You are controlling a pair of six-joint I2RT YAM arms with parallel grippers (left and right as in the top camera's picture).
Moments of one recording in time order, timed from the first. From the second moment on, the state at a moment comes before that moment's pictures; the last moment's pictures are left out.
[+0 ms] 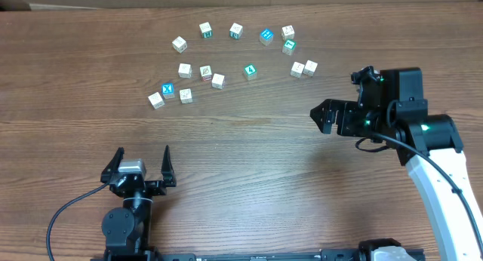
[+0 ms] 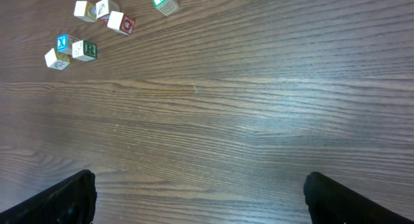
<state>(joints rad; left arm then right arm) 0.00 0.02 0.01 -0.08 -0.02 -0.05 0.09 1.26 1.15 -0.92 -0.34 0.20</state>
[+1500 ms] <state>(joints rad) 0.00 0.01 0.01 -0.08 -0.02 -0.05 0.09 1.32 1.15 -0.66 -0.34 0.33</state>
